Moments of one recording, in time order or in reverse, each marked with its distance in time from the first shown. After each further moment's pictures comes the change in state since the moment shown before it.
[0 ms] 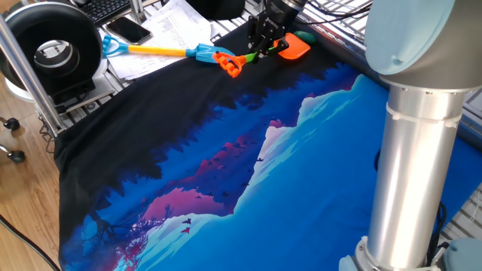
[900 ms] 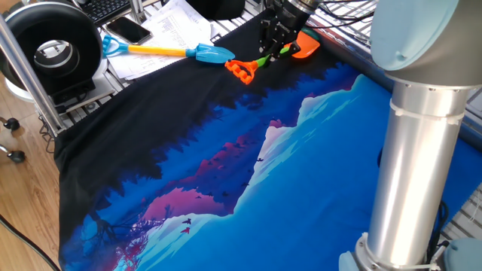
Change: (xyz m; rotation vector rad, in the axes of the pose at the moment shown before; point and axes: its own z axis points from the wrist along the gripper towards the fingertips) arm 0.008 0.020 -0.003 -0.021 -0.029 -0.012
